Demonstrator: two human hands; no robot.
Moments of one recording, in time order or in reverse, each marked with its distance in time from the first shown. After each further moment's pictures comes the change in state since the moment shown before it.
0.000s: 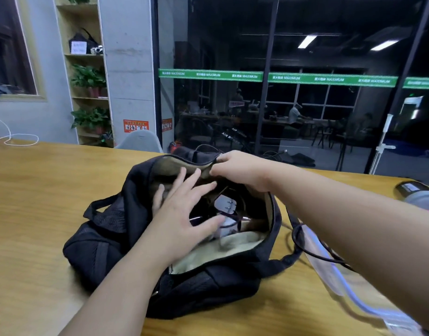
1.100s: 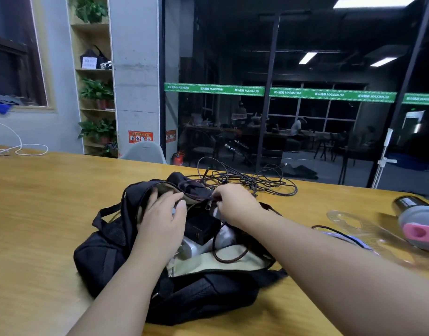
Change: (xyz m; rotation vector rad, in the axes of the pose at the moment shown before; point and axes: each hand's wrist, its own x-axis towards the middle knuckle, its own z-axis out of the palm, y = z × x) left_hand 0.004 -0.011 -0.005 -0.067 0.222 -0.351; right_hand 0.012 0.029 0.044 -0.506 0.173 -0.032
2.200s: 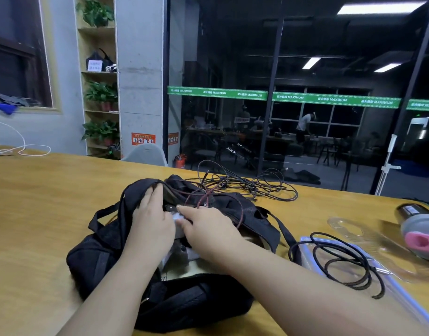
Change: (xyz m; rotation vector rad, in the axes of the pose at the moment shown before) left_hand 0.005 0.005 -0.006 0.031 0.025 -0.096; right_hand -0.042 -0.039 0.018 0.088 0.029 -0.190
